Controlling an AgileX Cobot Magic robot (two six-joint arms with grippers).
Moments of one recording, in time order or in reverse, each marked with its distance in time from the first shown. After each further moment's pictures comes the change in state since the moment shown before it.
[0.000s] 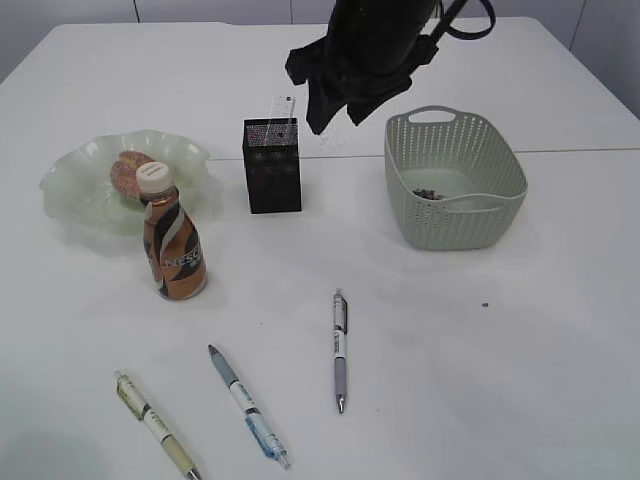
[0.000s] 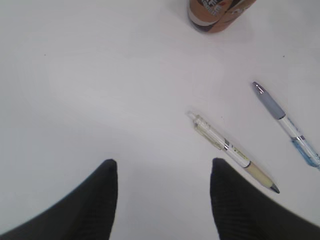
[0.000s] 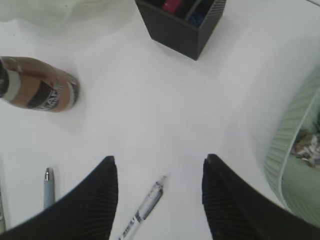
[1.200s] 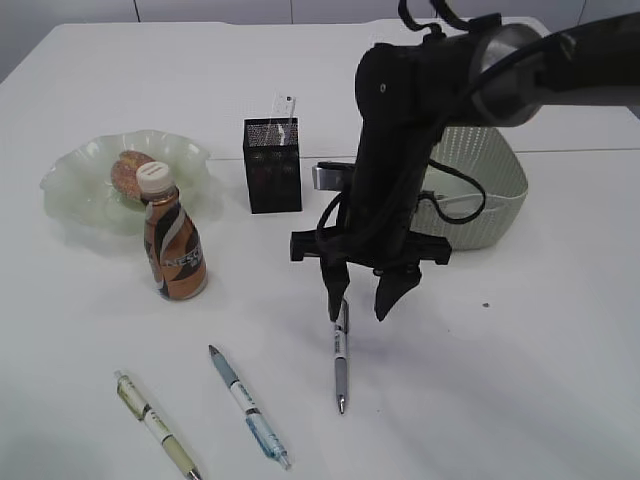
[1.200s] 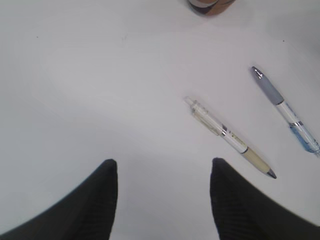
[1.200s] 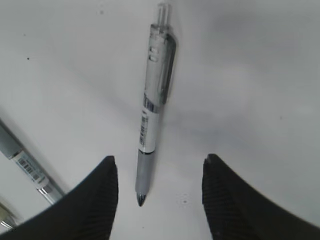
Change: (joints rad) left arm 0.000 0.000 0.000 -0.006 0.047 0.000; right arm 0.067 0.018 0.492 0.046 -0.047 0.442
